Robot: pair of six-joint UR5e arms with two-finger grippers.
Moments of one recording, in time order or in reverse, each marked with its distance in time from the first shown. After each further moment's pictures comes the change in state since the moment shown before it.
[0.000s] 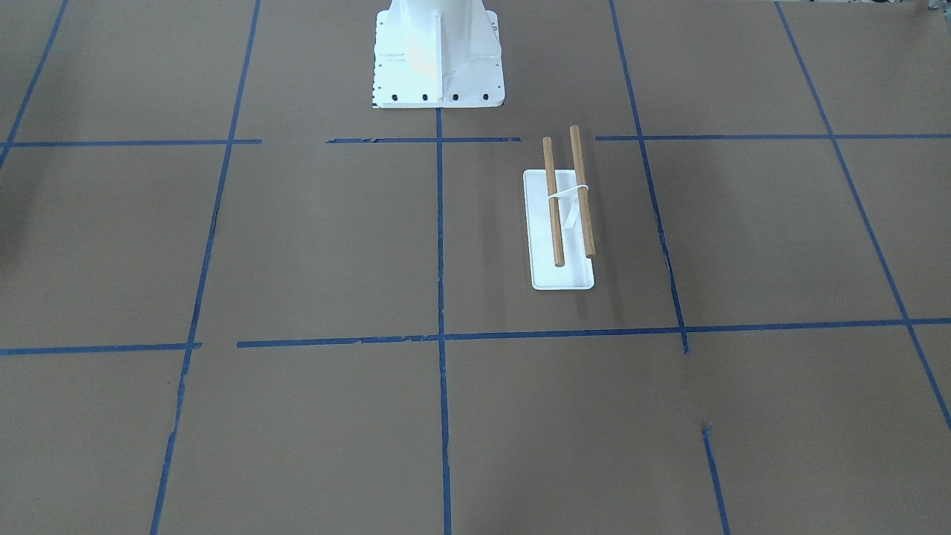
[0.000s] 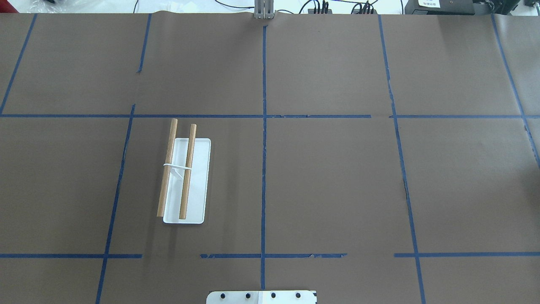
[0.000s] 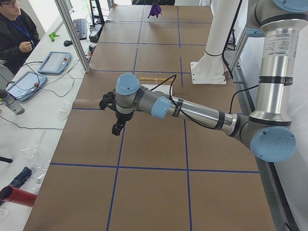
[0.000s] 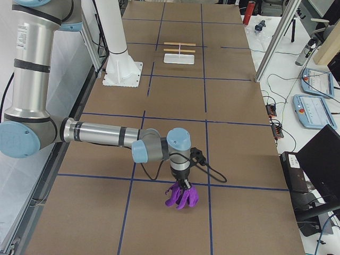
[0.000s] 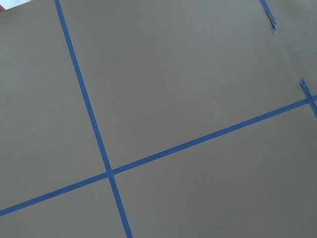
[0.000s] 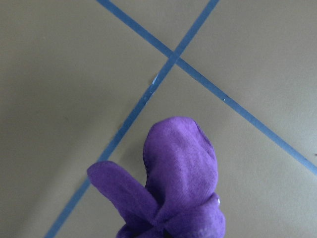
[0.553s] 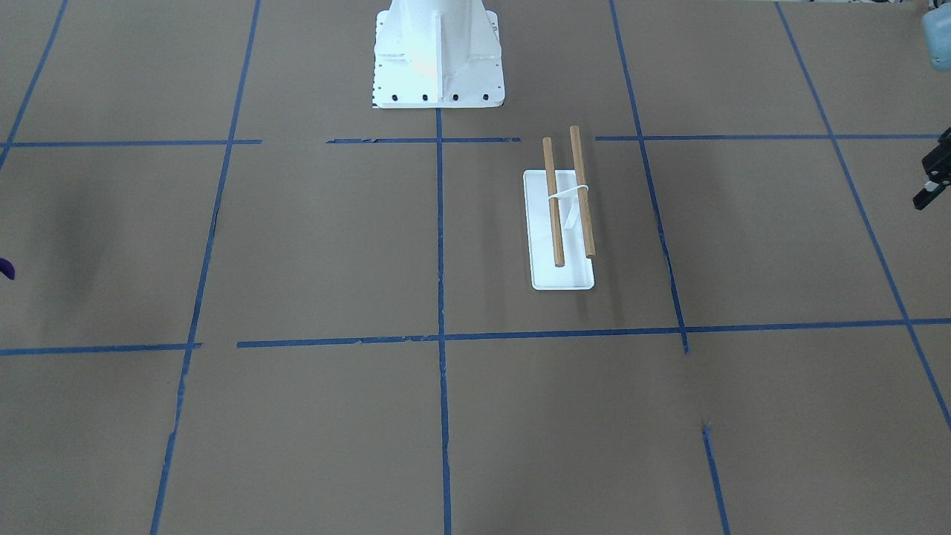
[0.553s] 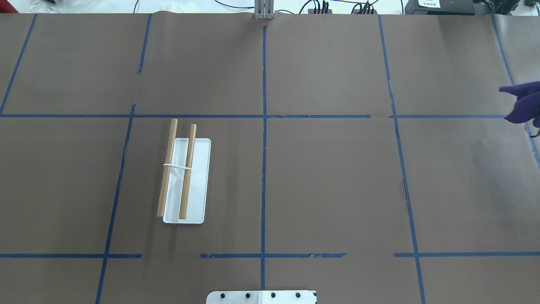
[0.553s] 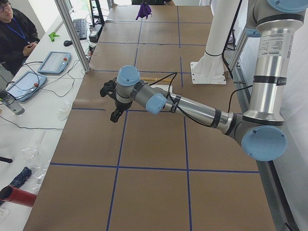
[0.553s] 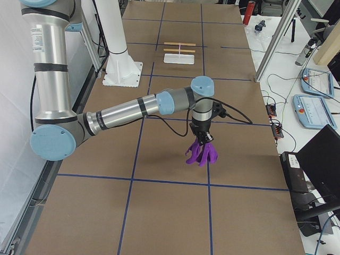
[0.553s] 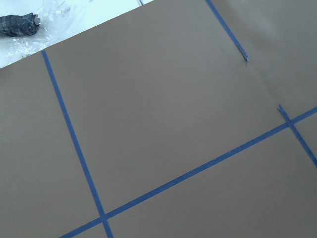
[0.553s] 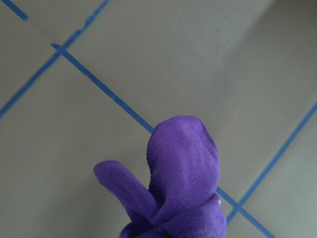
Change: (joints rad) left arm 0.114 -0.059 -0.012 -0.116 -0.029 -0.206; right arm -0.159 0.275 0.186 -0.239 0.080 0.104
